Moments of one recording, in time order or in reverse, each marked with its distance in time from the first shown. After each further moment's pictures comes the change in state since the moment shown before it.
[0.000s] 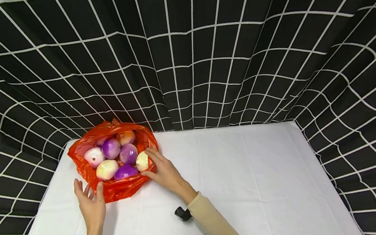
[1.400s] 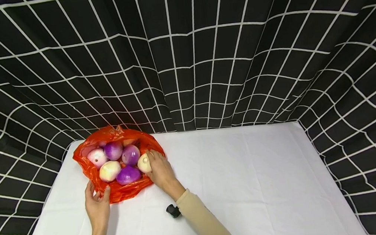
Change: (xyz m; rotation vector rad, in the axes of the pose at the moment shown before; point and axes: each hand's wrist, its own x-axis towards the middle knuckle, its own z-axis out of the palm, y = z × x) left_hand -0.001 -0.019 0.006 -0.018 0.008 -0.059; right_hand 0.021 0.005 0.035 -0.369 -0.102 0.176
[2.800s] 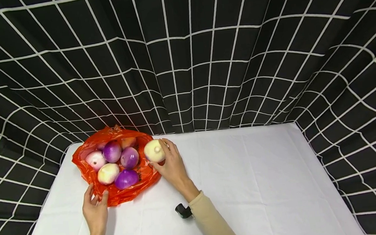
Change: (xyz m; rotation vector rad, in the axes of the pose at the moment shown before) left_hand 0.000 -0.003 -0.003 -0.023 0.009 -0.044; right_hand -0.013 0.022 -0.041 0.250 0.395 -0.005
